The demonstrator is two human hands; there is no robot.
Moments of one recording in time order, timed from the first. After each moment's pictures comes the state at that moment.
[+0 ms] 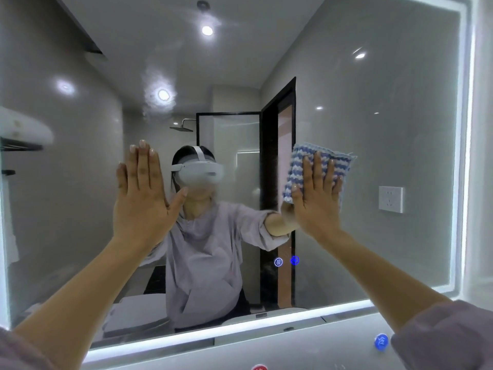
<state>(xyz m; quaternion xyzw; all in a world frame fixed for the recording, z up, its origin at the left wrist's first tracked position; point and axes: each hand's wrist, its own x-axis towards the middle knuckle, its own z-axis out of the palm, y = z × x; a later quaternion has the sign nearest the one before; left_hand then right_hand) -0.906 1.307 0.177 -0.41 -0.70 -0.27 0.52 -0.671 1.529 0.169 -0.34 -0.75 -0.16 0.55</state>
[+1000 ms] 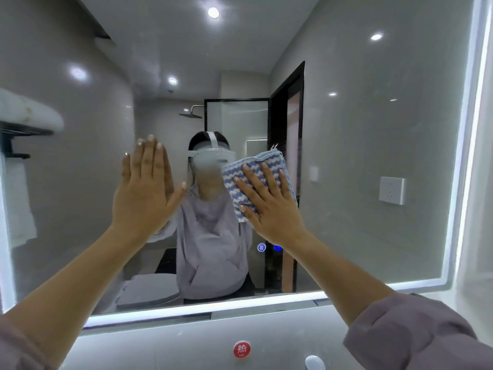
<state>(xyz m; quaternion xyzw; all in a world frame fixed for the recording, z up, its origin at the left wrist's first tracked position) -0.864 1.305 0.171 -0.41 -0.72 -0.21 0.52 -0.690 1.514 0.140 -0.15 -0.82 -0.33 0.44</state>
